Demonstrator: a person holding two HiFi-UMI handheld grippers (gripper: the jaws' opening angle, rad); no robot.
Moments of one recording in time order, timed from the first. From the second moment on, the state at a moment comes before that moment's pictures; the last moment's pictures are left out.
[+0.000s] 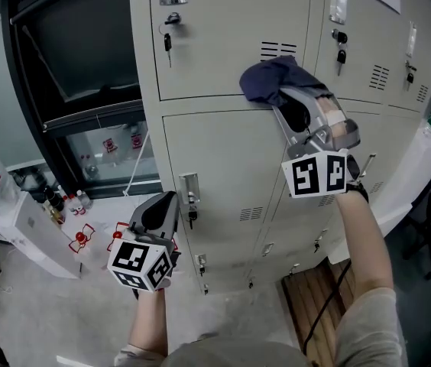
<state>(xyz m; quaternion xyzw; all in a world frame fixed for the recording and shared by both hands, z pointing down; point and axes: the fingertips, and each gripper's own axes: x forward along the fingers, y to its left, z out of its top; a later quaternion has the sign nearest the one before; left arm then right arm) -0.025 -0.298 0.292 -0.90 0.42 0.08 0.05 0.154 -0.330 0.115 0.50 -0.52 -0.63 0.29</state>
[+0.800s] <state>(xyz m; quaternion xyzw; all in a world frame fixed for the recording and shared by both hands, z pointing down) -0.025 -0.287 0.300 -0.91 0.40 0.10 0.04 0.144 -0.326 0.170 0.50 -0.57 -0.59 0.29</state>
